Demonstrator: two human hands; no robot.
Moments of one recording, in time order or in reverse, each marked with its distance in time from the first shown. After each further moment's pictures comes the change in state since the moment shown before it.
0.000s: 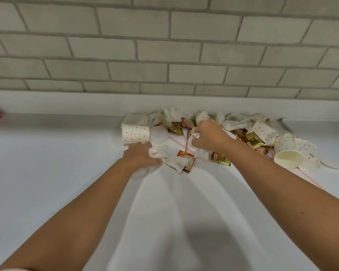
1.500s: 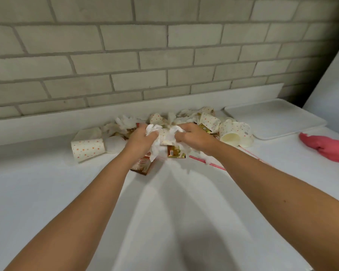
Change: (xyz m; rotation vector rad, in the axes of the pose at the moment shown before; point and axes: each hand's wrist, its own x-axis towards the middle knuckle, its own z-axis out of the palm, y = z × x) left_hand -0.027 0.135 -0.006 -0.735 0.070 0.337; right_hand -0.072 0.070 -0.025 0.621 0.118 0.113
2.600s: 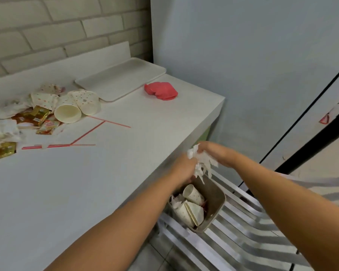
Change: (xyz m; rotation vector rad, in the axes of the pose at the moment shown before) left_hand -0.230 0.101 0.451 0.018 -0.901 -0.117; right_hand -0.340 0.310 -0.184 0.358 0.264 0.637
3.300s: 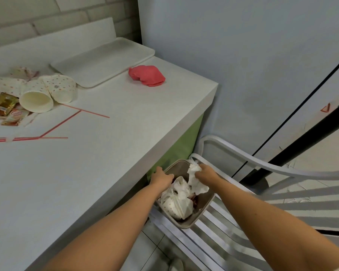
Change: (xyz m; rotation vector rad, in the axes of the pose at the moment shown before) left_hand 0.037 -0.073 0.024 0.141 0.152 -0.334; right_hand 0.029 0.126 0.027 -0.126 0.239 0.321
